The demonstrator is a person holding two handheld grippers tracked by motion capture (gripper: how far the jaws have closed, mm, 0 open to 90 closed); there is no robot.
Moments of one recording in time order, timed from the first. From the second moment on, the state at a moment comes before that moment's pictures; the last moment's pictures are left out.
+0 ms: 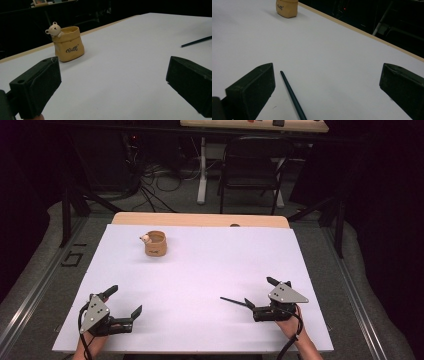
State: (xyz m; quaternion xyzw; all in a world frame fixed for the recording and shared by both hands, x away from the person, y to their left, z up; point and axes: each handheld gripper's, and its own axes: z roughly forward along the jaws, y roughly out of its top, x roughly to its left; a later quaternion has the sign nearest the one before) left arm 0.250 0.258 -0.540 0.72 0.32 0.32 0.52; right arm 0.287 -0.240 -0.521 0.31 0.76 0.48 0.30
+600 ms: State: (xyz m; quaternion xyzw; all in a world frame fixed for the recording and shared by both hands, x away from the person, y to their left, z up) left arm 0.250 0.258 -0.540 0.72 0.32 0.31 0.53; right arm 0.303 -0.235 -0.522 0.30 0.78 0.46 0.28
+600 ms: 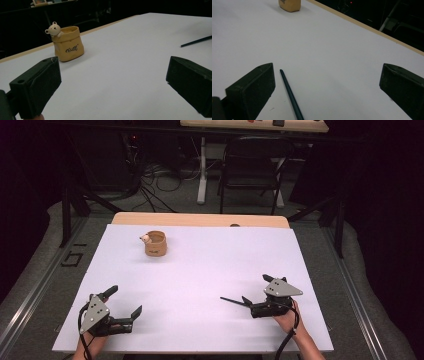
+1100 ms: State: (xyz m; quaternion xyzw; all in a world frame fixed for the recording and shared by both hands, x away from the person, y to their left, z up) left arm 0.249 0.258 -0.540 0.72 0.32 0.31 0.53; right arm 0.318 -0.233 -0.520 0.29 0.83 0.43 0.22
